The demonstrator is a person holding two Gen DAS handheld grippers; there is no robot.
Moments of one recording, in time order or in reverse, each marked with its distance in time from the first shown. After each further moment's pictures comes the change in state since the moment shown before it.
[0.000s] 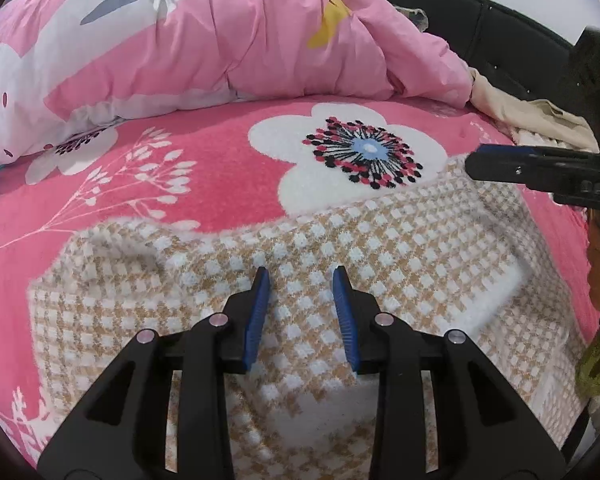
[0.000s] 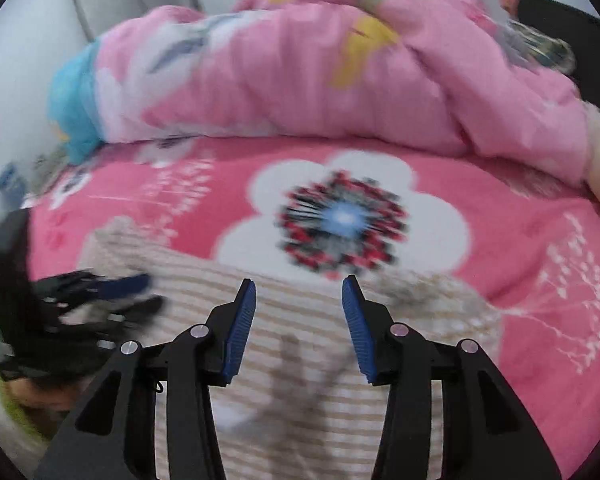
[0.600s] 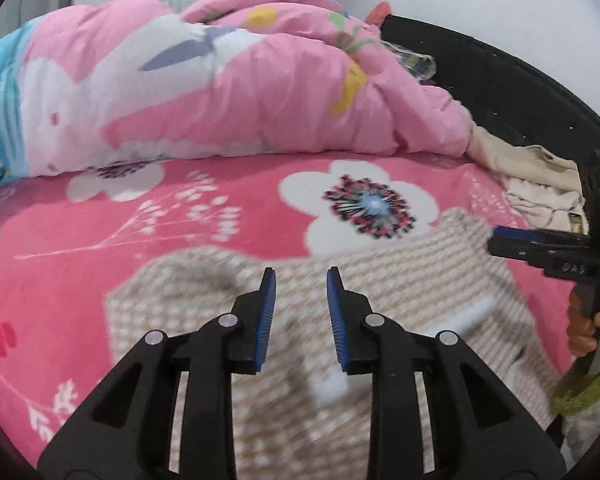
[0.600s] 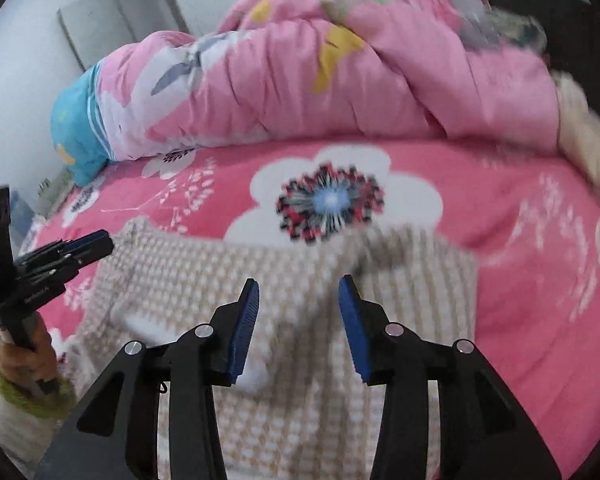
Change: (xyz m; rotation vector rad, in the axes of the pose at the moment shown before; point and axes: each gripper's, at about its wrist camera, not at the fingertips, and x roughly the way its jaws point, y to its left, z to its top) left arm -0.071 0.019 0.022 -0.048 -0.093 -0.011; right arm -0.046 -0.012 -0.032 0.082 -0.041 -0.021
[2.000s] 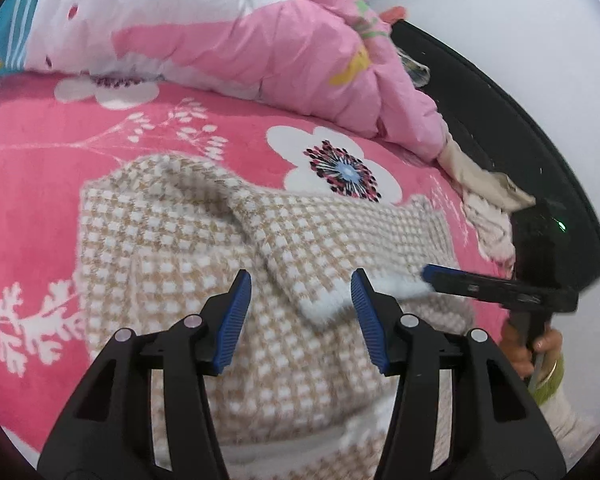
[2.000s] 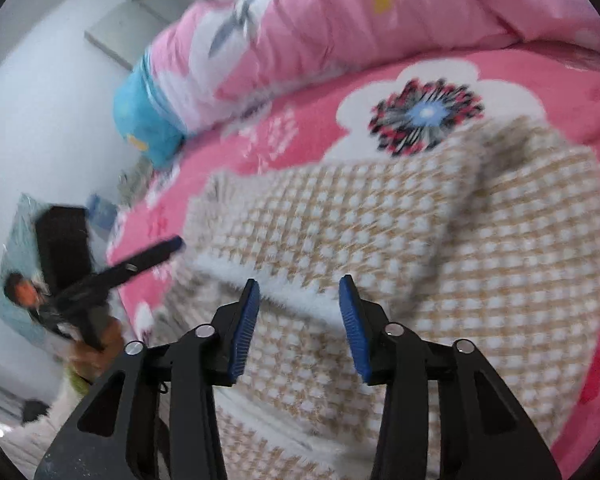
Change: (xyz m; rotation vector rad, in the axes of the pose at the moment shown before) left arm -0.019 0.037 -0.047 -0.272 0.078 -0.199; right arm 0.026 0.000 -0.043 0.170 0.154 0.396
